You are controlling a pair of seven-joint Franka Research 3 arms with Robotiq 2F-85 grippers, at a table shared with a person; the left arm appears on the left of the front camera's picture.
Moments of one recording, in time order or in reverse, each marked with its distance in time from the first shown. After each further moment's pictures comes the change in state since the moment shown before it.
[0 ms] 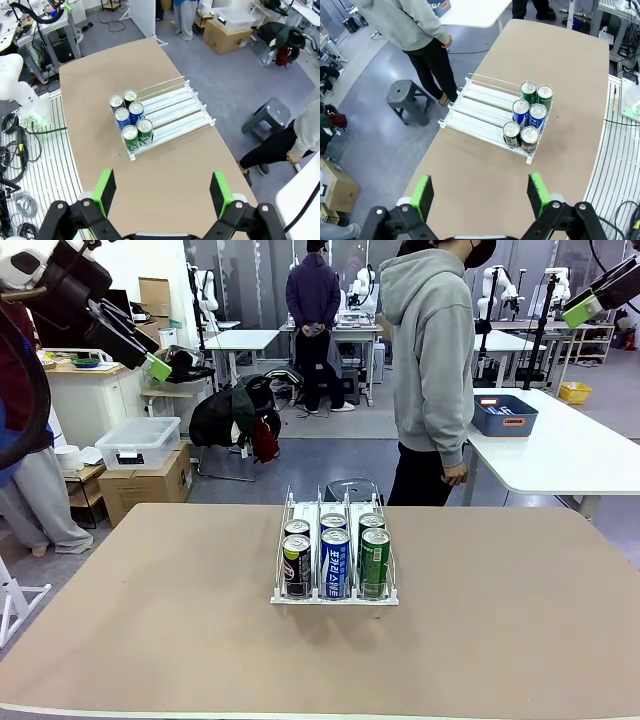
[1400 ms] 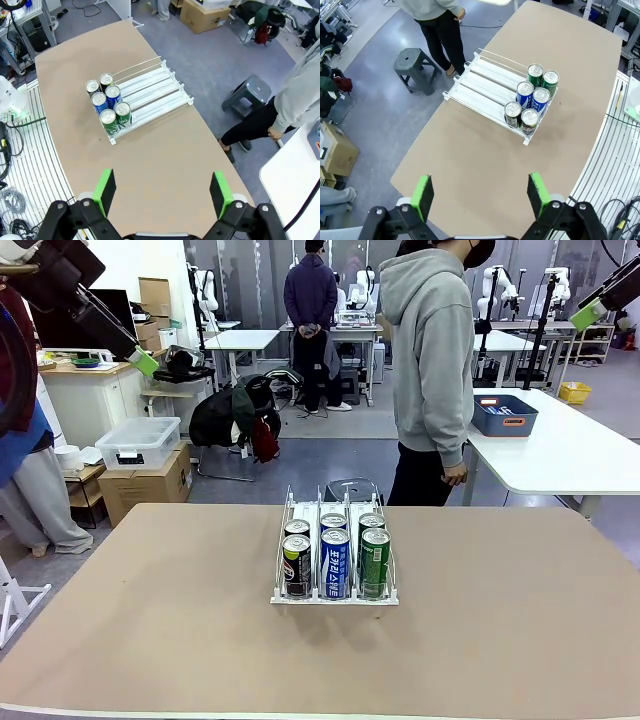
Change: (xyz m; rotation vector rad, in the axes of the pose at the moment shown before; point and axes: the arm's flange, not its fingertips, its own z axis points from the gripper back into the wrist) left arm 0.016 -0.017 0.022 0.056 0.144 0.105; right arm 0.004 -0.004 0.008 -0.122 0.103 -0.018
